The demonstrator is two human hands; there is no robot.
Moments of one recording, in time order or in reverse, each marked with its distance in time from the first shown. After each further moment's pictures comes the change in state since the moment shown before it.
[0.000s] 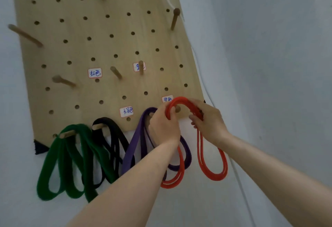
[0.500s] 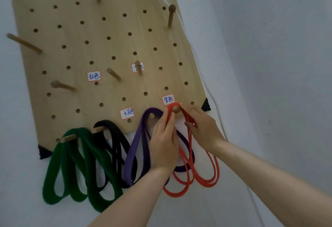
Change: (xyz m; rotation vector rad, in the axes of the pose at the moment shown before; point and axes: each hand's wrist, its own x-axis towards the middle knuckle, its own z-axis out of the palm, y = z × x) left_hand -0.026 -0.068 0.001 0.135 -0.112 0.525; right_hand -0.007 0.024 0.030 -0.077 -0.031 -0.192
